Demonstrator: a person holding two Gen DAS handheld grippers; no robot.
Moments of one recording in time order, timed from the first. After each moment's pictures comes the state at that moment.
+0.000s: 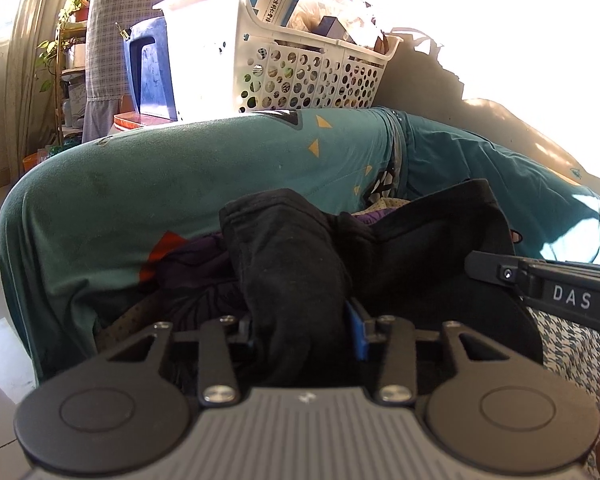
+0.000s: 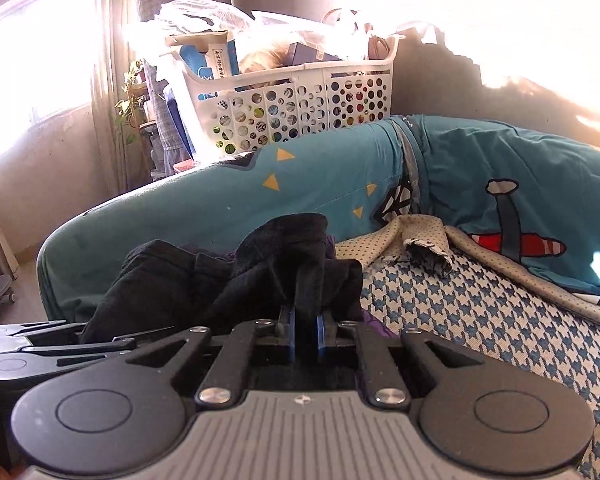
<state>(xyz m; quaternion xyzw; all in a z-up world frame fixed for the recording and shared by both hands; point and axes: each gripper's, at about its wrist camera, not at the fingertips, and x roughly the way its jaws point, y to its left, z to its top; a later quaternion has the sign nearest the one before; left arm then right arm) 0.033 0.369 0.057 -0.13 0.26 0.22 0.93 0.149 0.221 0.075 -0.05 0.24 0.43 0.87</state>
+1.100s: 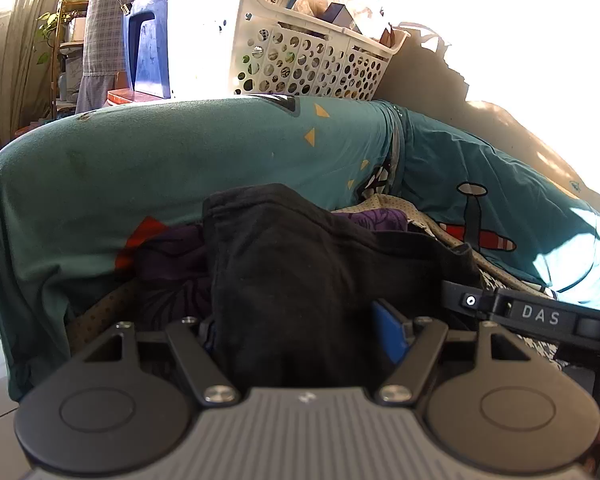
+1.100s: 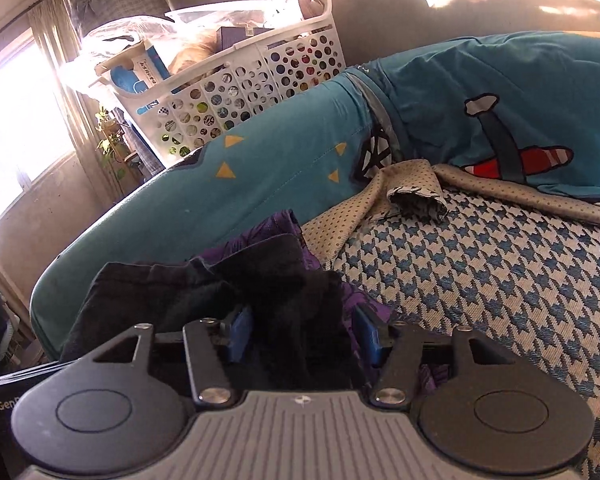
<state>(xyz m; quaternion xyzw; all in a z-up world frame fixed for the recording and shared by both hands) 0.050 0.378 0.049 -0.16 0.27 0.21 0.93 0.208 0.207 0.027 0.08 0.33 0.43 0.84</state>
